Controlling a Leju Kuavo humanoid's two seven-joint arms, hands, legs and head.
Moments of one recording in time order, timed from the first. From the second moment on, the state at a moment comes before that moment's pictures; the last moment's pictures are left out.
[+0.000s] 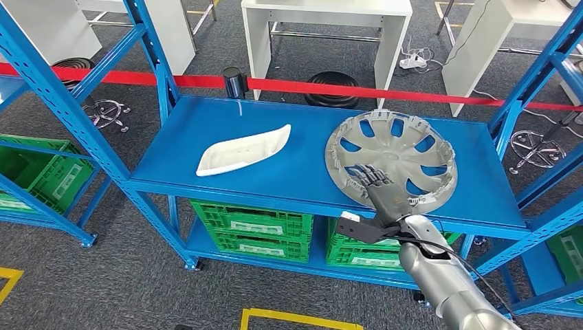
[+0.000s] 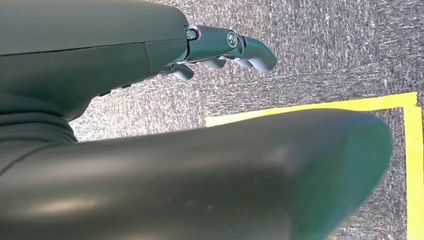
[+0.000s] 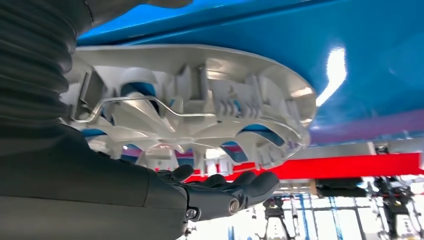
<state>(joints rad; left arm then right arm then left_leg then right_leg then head) -0.08 0.01 -0.45 -0.16 0.32 0.22 -0.12 -0.51 -0.14 0.46 -0.76 0.97 -0.33 -0.36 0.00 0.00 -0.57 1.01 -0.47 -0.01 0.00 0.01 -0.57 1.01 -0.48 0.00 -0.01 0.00</state>
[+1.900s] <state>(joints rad) -0.08 0.01 -0.45 -0.16 0.32 0.22 -0.13 -0.41 -0.15 0.25 -0.94 0.71 -0.25 -0.62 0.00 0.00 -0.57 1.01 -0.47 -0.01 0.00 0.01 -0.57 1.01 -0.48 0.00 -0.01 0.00</state>
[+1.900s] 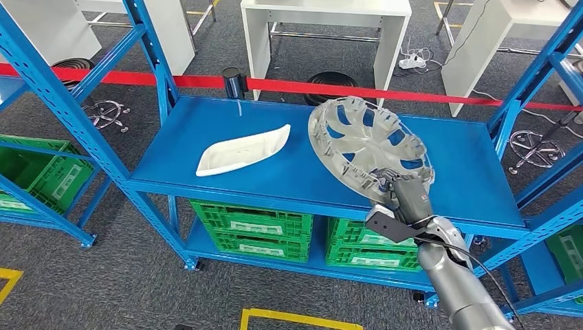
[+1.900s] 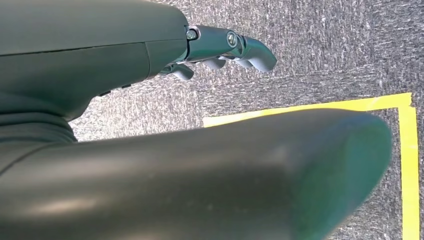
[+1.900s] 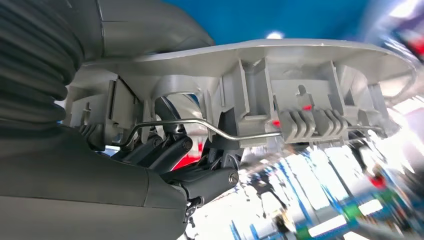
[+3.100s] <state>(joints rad) -0.07 0.01 -0.45 -0.16 0.33 0.24 -0.26 -0.26 -0.08 0.18 -1.25 0.01 0.18 -0.70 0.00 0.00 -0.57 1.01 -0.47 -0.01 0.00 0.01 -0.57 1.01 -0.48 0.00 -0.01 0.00</state>
